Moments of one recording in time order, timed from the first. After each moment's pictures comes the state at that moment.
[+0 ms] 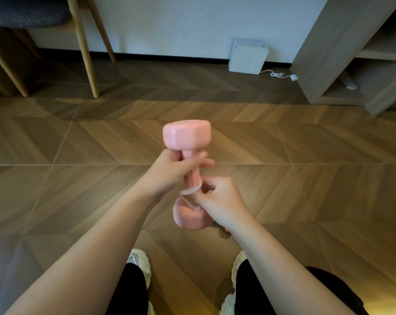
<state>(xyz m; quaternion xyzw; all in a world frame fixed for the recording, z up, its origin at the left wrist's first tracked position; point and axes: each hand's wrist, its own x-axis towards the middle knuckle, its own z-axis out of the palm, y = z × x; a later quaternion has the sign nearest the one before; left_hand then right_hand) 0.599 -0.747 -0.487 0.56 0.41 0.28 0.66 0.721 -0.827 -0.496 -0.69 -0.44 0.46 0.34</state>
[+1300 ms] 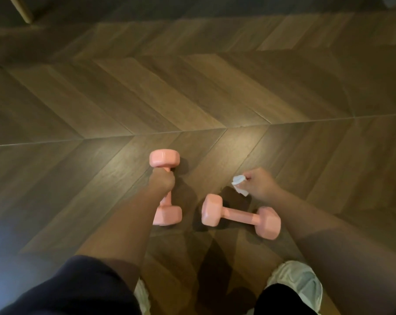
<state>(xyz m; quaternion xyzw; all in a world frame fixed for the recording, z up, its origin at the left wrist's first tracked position) 0.622 -0.600 -0.900 0.43 0.75 -0.04 0.50 0.861 -0.702 -0.852 -0.79 -0.40 0.45 0.07</state>
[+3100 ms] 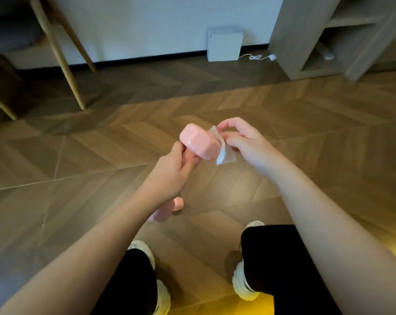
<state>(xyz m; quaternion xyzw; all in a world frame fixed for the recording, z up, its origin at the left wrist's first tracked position) 0.604 -0.784 -0.473 0.77 0.46 0.15 0.42 0.803 -0.828 -0.456 -0.63 -0.47 0.44 0.44</state>
